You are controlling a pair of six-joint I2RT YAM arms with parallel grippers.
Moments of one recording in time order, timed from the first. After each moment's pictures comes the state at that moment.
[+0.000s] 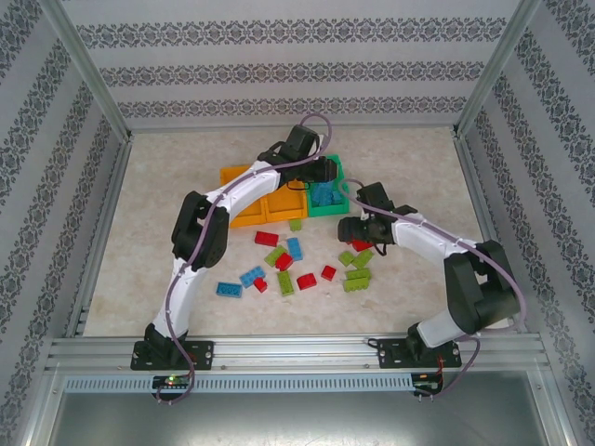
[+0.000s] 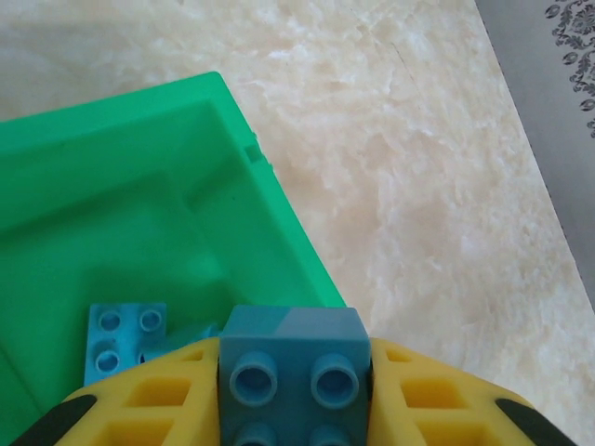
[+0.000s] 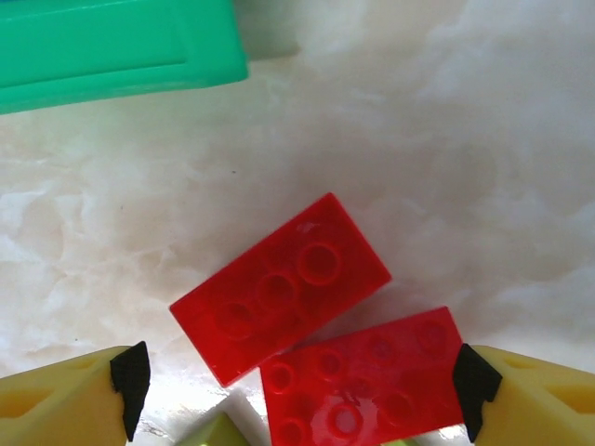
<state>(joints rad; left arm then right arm) -0.56 2.30 2.01 -0.44 0.28 -0.50 0.36 1.52 0.87 -0.48 -0.01 0.36</state>
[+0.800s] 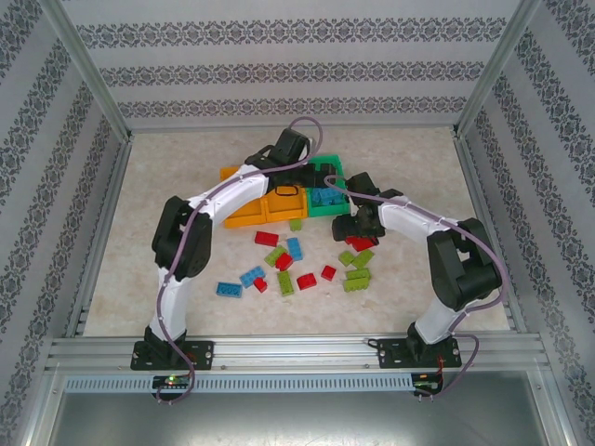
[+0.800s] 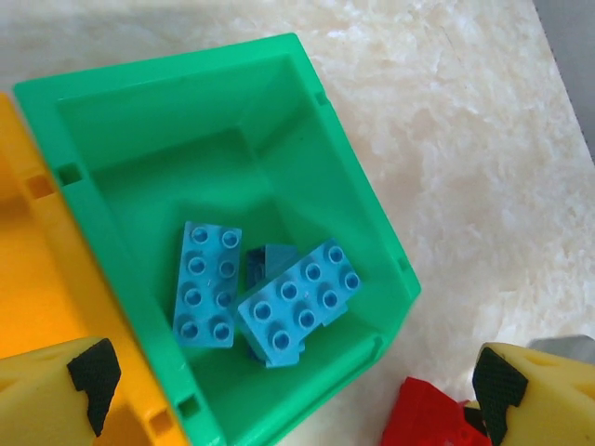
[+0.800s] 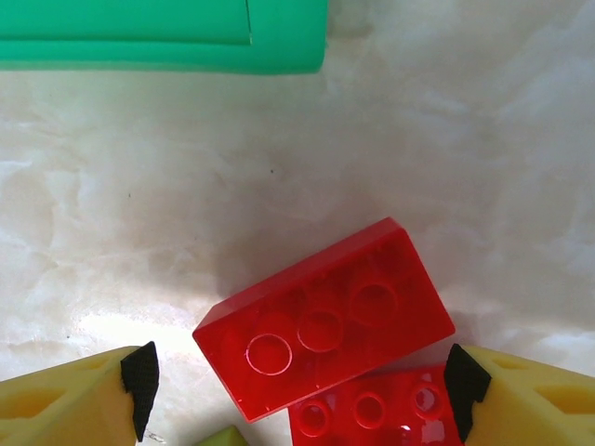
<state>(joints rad) -0.56 2.08 1.76 -0.46 0.18 -0.48 0.38 1.69 1.05 -0.64 -0.03 0.28</state>
